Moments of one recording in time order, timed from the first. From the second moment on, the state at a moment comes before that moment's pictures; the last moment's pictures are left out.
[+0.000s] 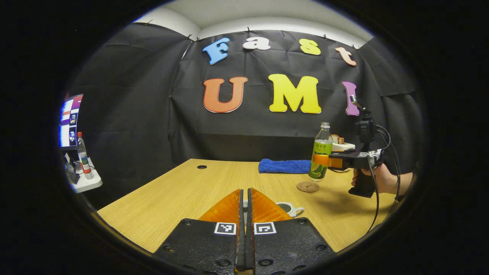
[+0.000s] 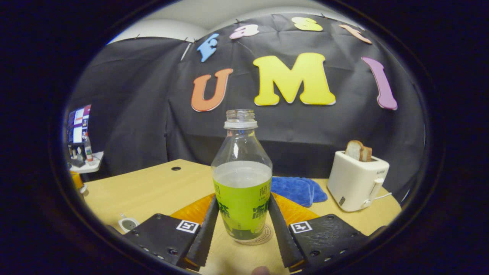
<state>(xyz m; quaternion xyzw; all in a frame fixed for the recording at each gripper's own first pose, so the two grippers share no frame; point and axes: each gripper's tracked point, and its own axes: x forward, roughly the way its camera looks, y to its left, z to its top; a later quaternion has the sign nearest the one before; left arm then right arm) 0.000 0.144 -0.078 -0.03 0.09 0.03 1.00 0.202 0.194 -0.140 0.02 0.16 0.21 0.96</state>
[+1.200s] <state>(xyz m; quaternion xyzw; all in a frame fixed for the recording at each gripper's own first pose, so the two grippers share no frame) 0.023 0.087 -0.074 -0.03 0.07 -0.01 1.00 0.121 0.160 -0.121 -0.01 0.13 0.22 0.97</state>
